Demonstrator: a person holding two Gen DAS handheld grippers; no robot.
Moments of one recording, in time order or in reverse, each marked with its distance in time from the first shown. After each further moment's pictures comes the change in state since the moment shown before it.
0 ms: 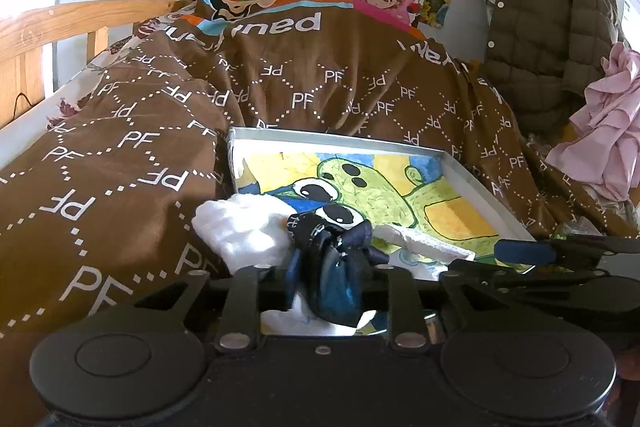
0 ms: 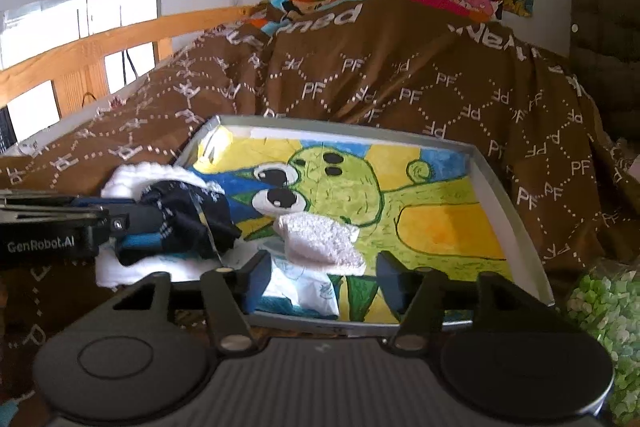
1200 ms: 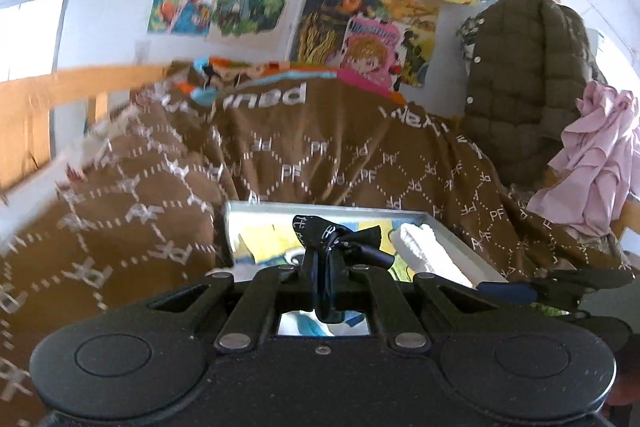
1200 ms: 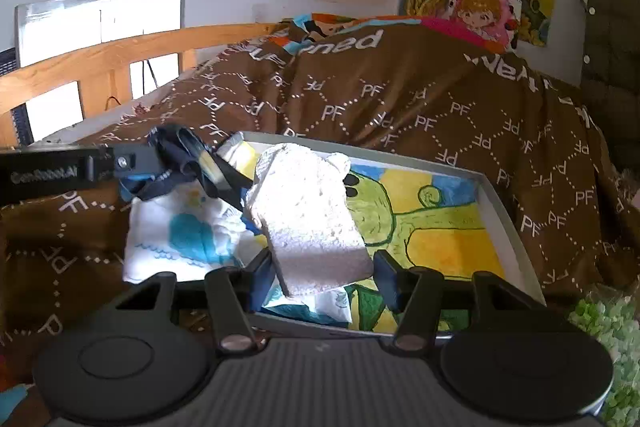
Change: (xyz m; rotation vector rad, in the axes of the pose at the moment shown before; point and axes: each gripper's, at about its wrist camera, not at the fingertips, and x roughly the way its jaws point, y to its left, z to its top) left arm -0.029 -0.006 0.014 0.026 -0.180 -0.032; right arm -0.010 0.007 -0.001 -0.058 -0.049 0.025
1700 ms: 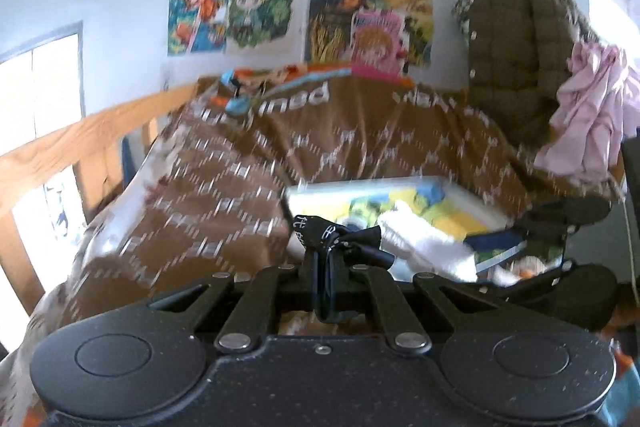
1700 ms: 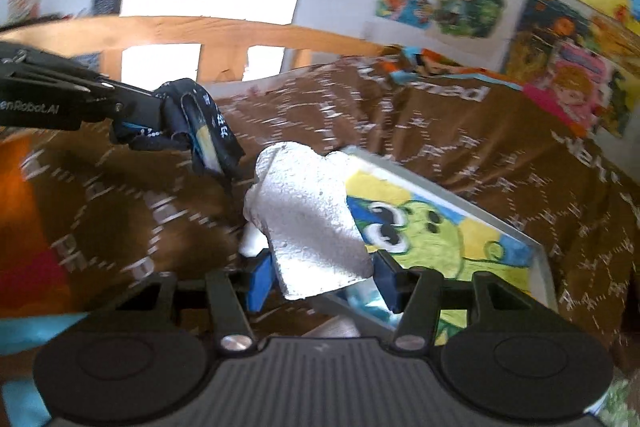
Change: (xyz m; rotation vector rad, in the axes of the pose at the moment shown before) left arm -0.118 0.007 -0.001 0.151 0.008 0.092; right arm -0.040 0.060 -0.003 -0.287 -0.056 0.151
